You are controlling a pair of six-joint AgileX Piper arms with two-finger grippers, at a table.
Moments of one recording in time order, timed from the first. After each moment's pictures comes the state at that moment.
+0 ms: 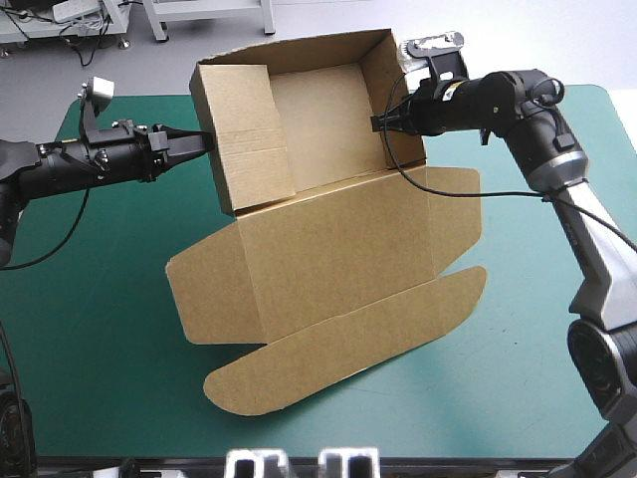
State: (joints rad) left arm 0.18 1.43 -1.37 -1.26 1.21 0.62; right arm 0.33 1.74 -1.89 0.26 0.89 -0.17
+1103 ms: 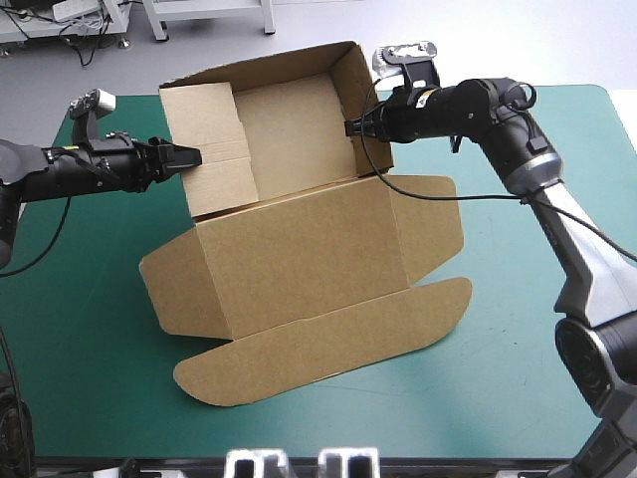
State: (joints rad) left arm 0.18 1.42 -1.37 -0.99 1.11 0.53; right arm 0.39 1.77 -1.89 0.34 0.86 -0.13
